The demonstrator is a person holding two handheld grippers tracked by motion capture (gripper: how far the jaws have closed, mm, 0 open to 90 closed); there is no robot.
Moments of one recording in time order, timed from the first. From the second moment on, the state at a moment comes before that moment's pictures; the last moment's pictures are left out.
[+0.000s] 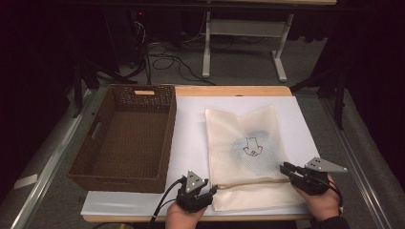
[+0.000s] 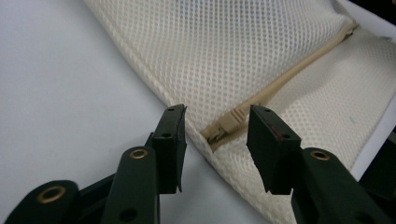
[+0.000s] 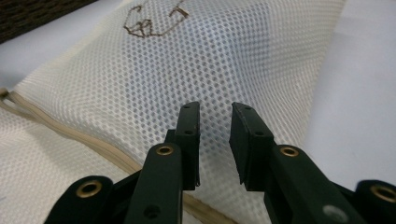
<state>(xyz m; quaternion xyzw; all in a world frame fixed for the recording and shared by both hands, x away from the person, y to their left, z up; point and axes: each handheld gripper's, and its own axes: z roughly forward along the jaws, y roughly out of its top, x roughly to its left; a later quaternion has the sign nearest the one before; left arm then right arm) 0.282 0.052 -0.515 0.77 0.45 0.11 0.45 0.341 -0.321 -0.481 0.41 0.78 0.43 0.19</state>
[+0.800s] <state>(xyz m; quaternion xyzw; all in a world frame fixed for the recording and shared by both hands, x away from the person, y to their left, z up) 0.267 0.033 -0.530 0.77 0.45 0.16 0.43 0.332 -0.248 -0.471 0.31 0.82 0.46 0.15</state>
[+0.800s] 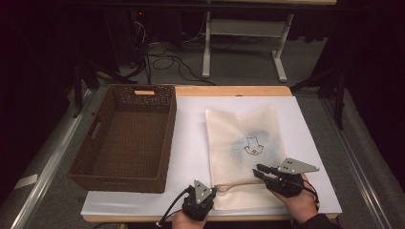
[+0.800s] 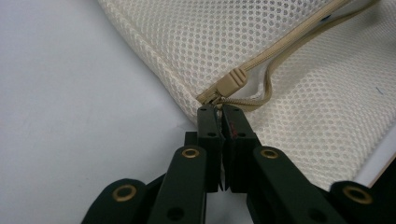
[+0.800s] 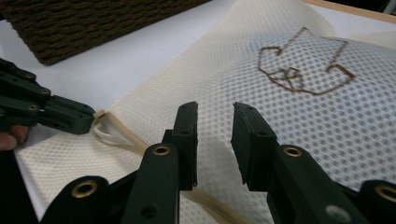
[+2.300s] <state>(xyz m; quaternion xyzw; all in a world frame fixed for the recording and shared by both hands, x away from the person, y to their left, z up) 0.261 0.027 -0.517 0.76 0.42 0.20 0.45 0.319 -0.162 -0.488 0.25 0.85 0.45 0.07</state>
